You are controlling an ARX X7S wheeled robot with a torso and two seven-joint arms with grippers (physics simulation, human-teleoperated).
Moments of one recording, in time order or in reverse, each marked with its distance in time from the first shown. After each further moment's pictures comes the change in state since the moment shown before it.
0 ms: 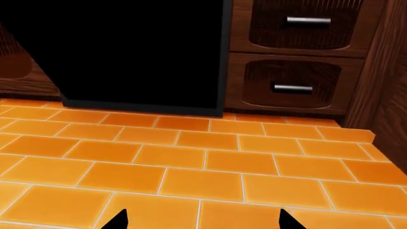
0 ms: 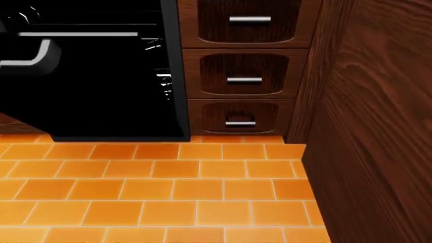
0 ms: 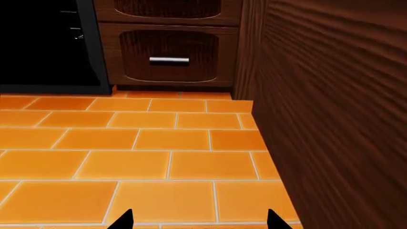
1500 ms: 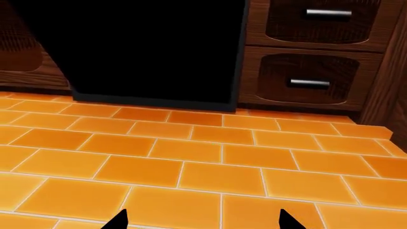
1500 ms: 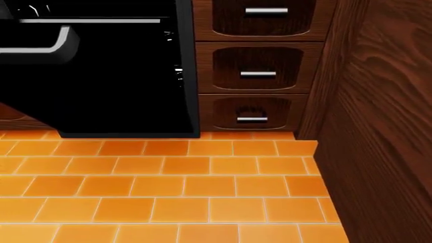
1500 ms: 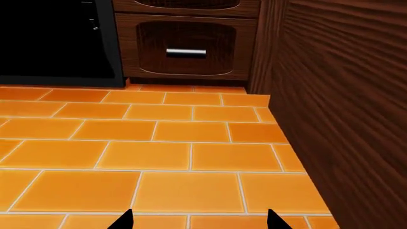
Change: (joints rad) left arm -0.011 -0.015 0.028 -0.001 -0.011 0.006 -0.026; right arm 0.006 0.015 -0.024 0.003 -0.001 0.000 0.019
